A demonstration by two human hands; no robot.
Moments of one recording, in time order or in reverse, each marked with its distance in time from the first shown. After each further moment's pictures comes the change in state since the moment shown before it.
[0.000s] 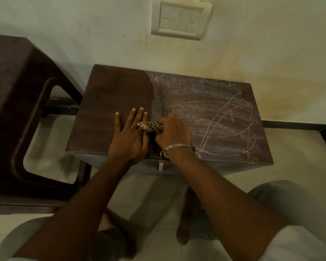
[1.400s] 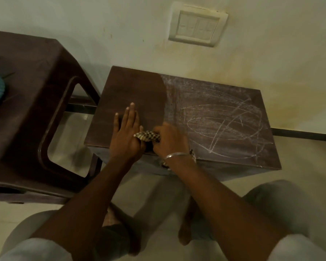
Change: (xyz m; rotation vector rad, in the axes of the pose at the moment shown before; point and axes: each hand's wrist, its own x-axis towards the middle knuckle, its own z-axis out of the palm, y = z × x) left_hand -0.023 -0.025 -0.011 -0.011 0.116 -0.160; right_hand -0.023 -0.023 0.021 -0.011 -0.060 -0.180
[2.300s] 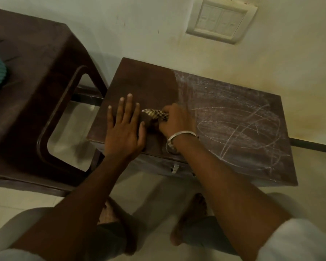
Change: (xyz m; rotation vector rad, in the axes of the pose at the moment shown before) left_hand 0.002 -0.019 -0.001 0.035 0.047 -0.119; right_hand 0.063 0.003 -0.001 -0.005 0.032 0.012
